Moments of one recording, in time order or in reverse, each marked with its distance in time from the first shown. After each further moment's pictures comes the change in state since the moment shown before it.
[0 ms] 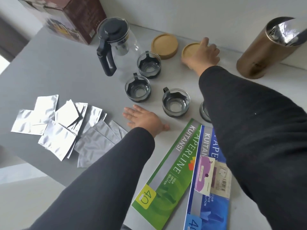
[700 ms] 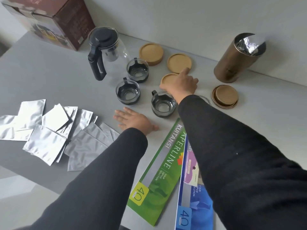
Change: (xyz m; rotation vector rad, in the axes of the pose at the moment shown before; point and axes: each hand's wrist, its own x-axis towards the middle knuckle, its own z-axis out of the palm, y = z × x) left_hand -0.002 -0.006 0.002 -0.030 0.037 0.028; right_hand -0.082 0.006 0.000 -0.003 -0.047 0.080
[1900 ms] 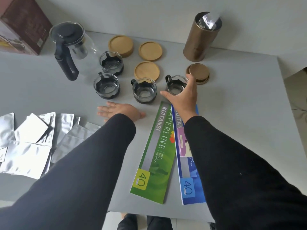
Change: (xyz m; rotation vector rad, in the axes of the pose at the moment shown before) left_hand -0.017 -0.001 -0.011 0.119 -0.032 -0.002; right_hand -0.081 0.103 0.013 0.523 0.349 -0.057
